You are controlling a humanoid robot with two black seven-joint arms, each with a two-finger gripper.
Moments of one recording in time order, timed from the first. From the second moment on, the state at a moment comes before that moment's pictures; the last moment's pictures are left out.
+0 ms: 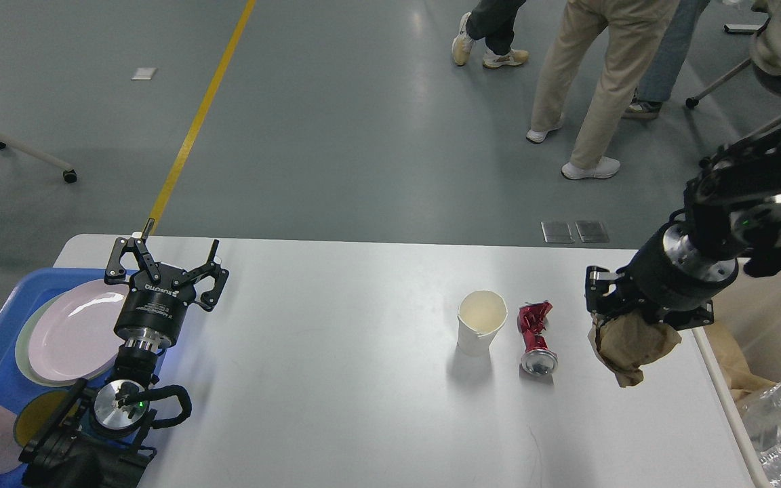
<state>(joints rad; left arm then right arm) -0.34 0.04 -1.50 -0.71 0.23 -0.61 -0.15 2.21 -0.33 -1.39 1.62 0.18 0.52 -0.10</state>
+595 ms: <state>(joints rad) -0.34 0.04 -1.50 -0.71 0.23 -0.61 -0.15 2.26 -0.49 -1.66 1.55 0.17 0.55 -0.01</state>
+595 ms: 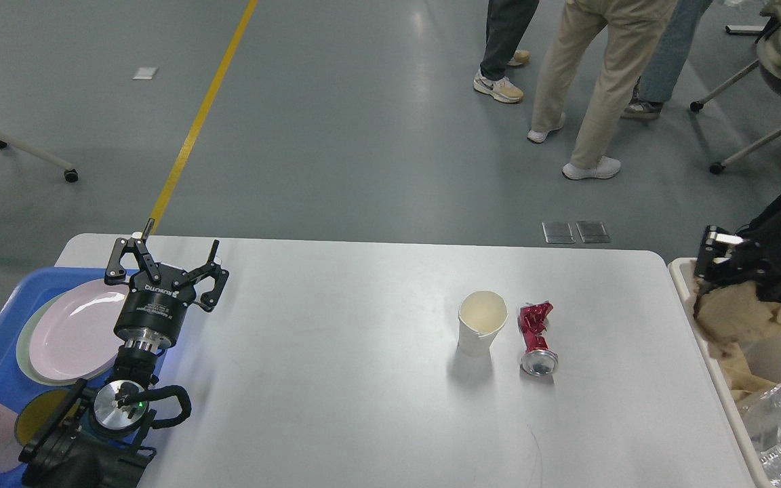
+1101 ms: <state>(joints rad) -0.34 0.04 -1.50 -0.71 0.23 -0.61 -0.15 1.39 -0.78 -1.34 0.77 0.10 0.41 -0.01</state>
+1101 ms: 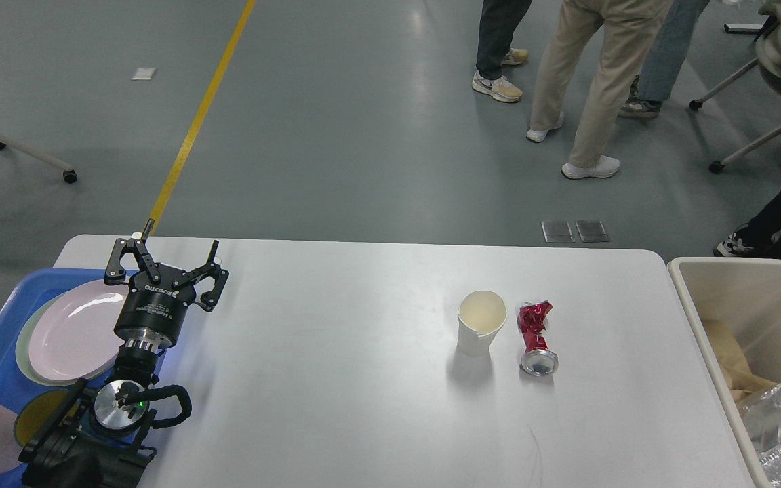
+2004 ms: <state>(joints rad) -0.34 0.04 -1.50 -0.71 0.23 -0.61 -0.16 0.50 -0.38 -0.89 0.06 0.12 -0.06 -0.11</state>
